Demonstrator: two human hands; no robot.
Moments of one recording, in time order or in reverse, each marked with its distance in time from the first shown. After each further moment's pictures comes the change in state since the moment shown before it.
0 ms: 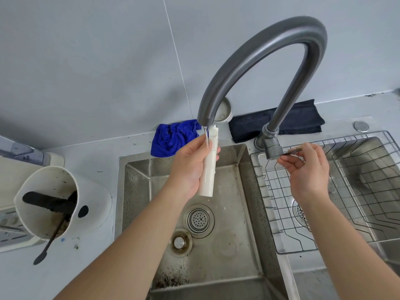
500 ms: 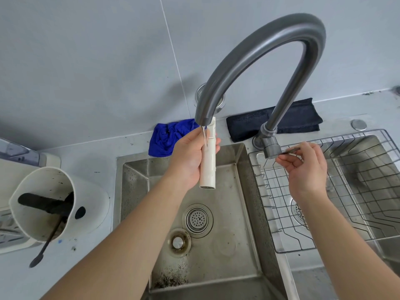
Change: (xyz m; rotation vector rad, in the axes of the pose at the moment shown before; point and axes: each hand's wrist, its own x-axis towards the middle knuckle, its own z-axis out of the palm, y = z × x) left_hand 0.016 0.012 0.009 -0.154 0.043 -0.052; right_hand 0.002 0.001 0.001 0.005 0.007 -0.002
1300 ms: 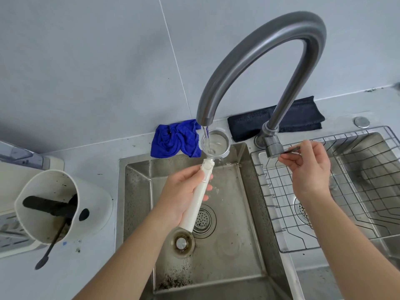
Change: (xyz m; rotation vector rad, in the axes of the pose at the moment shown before) left_hand -0.054 -0.022 -0.047 0.335 -0.031 -0.055; right_hand -0.001 0.003 -0.004 -0.093 -0.038 -0.095
